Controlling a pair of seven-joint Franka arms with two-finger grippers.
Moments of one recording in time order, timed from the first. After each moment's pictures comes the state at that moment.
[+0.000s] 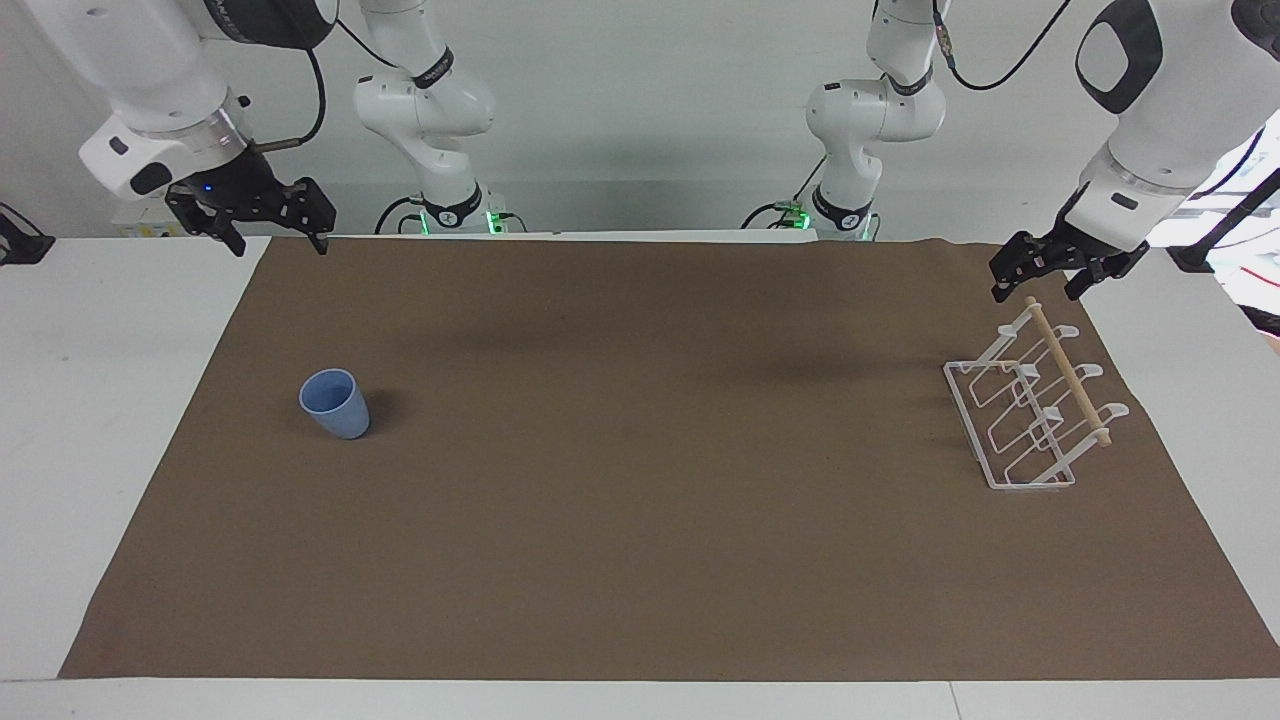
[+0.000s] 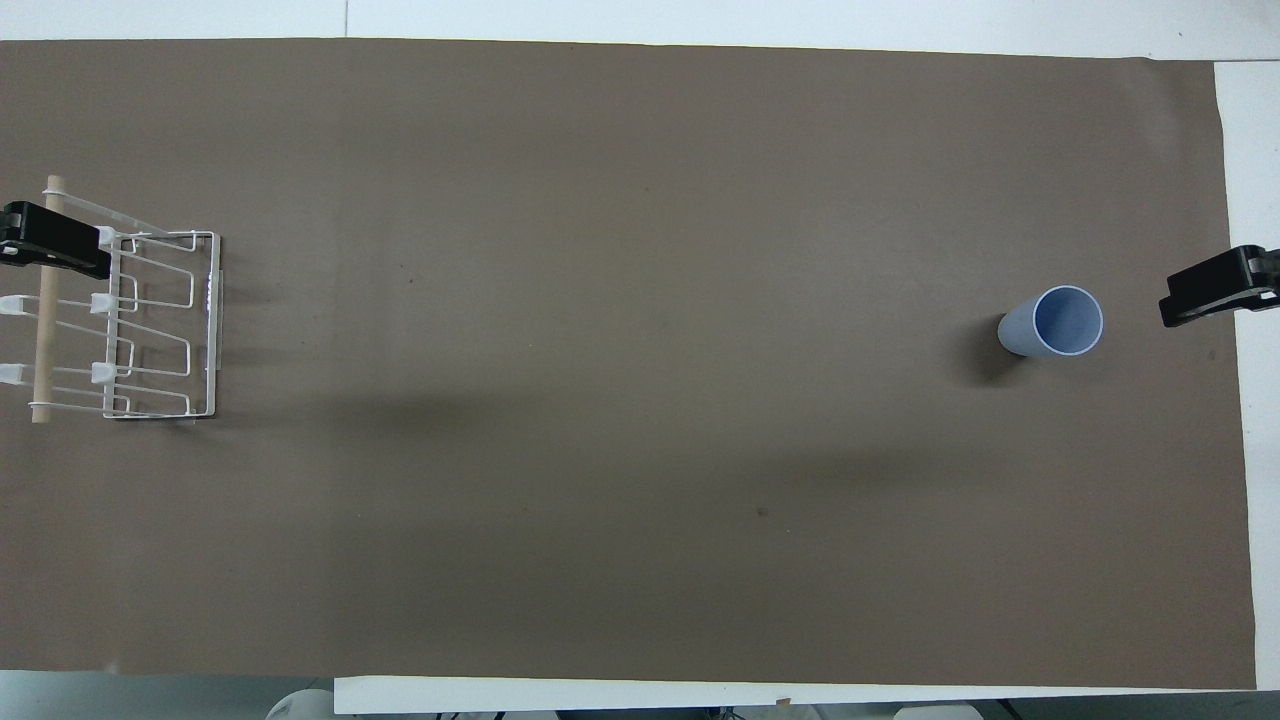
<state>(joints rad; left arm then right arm) -0.12 0.01 0.05 -1.59 0.01 1.56 0.02 -0.04 0.00 -0.01 -1.51 -0.05 1.38 -0.11</state>
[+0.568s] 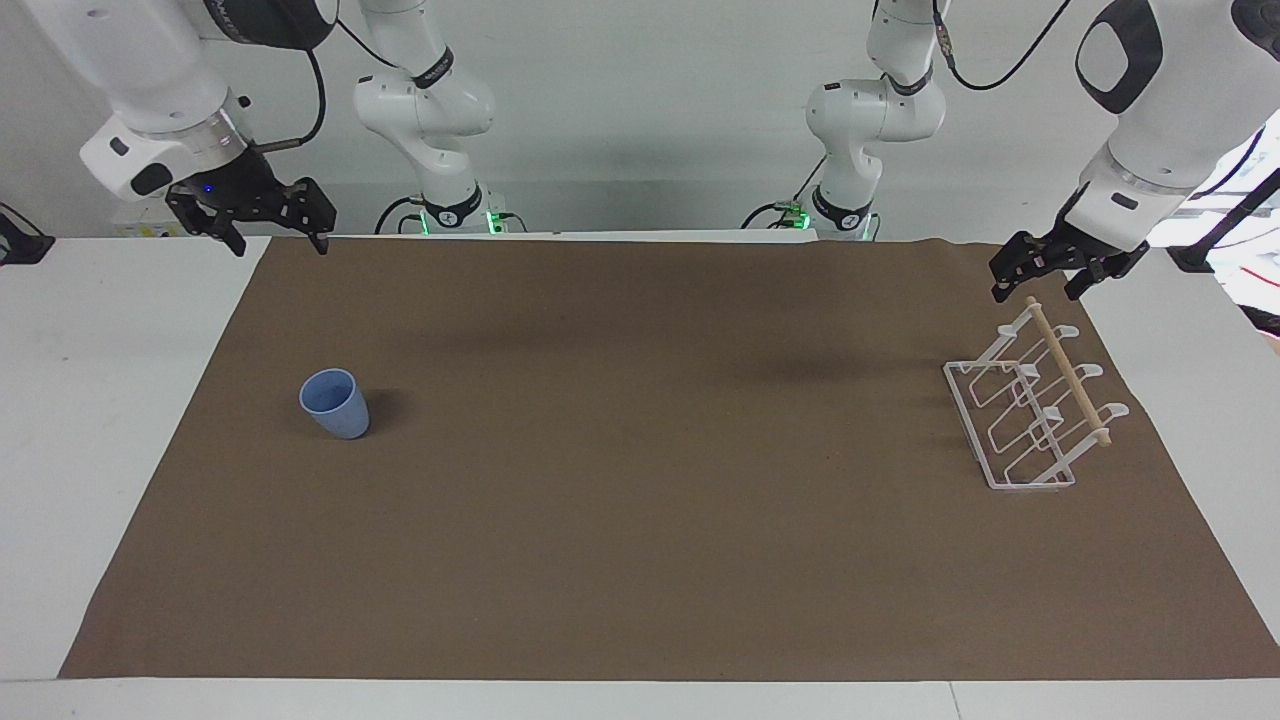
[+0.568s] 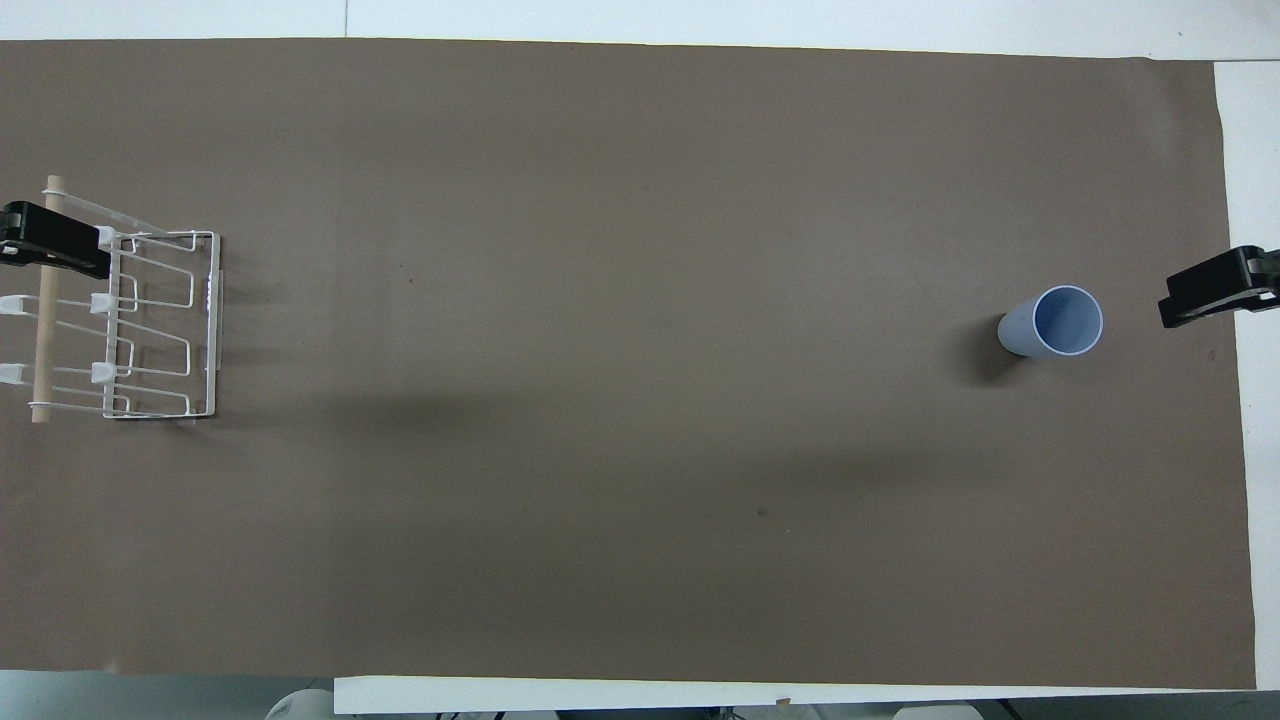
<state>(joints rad) -0.12 0.01 0.05 -1.59 0.01 1.56 0.02 -0.04 0.00 -0.01 -1.51 -0.05 1.37 -0.11</state>
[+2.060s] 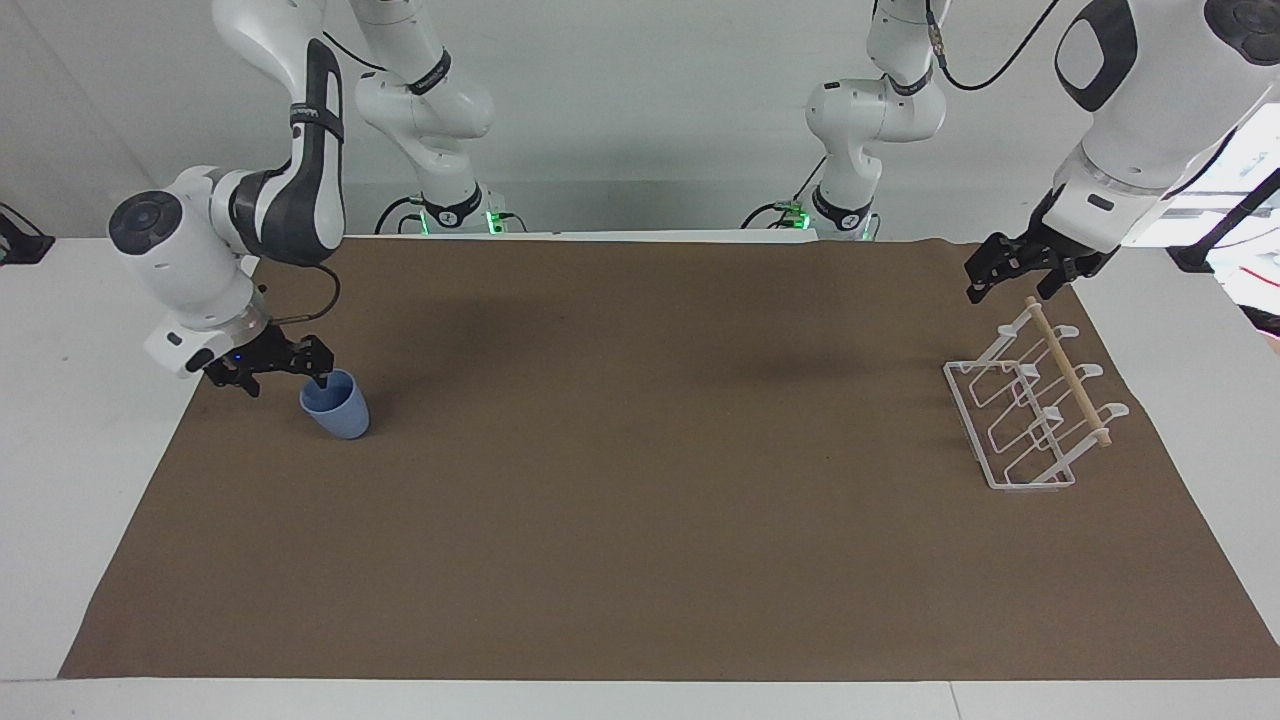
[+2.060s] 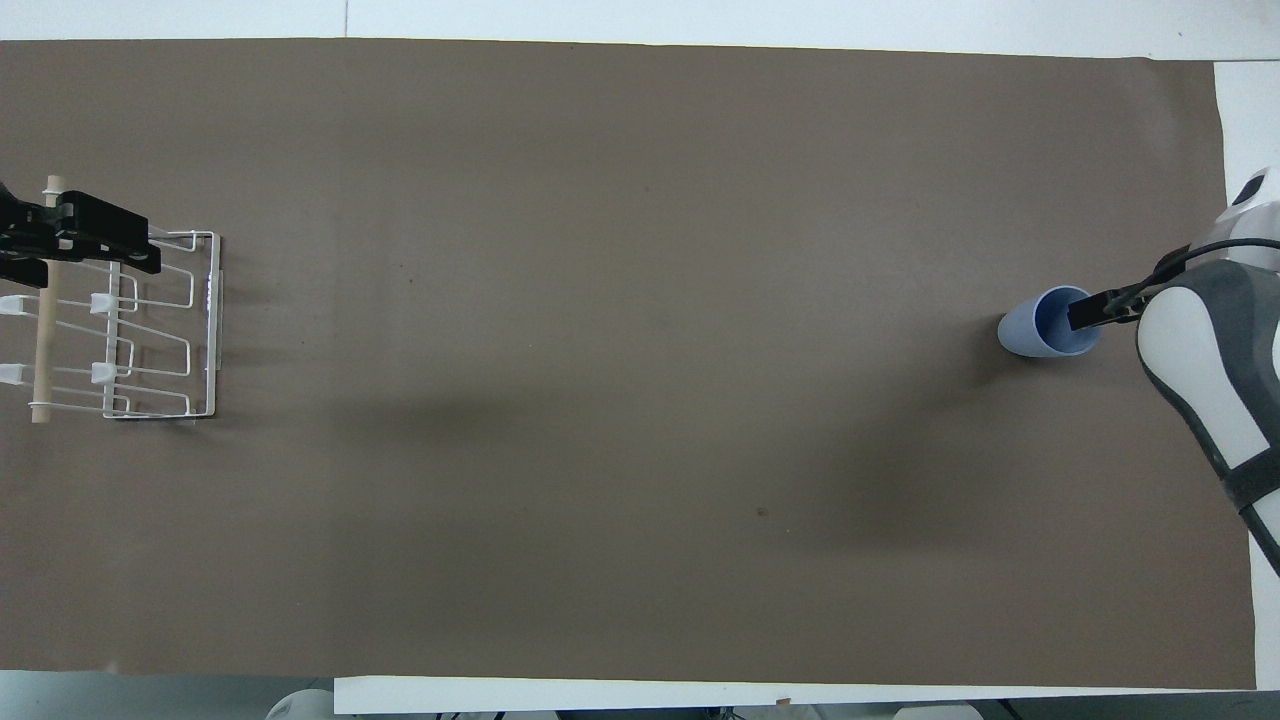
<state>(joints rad) -0.16 0.01 0.04 -1.60 -0.07 1.55 -0.19 -0.19 0.12 -0.02 -2.03 -0.06 2.11 -0.35</state>
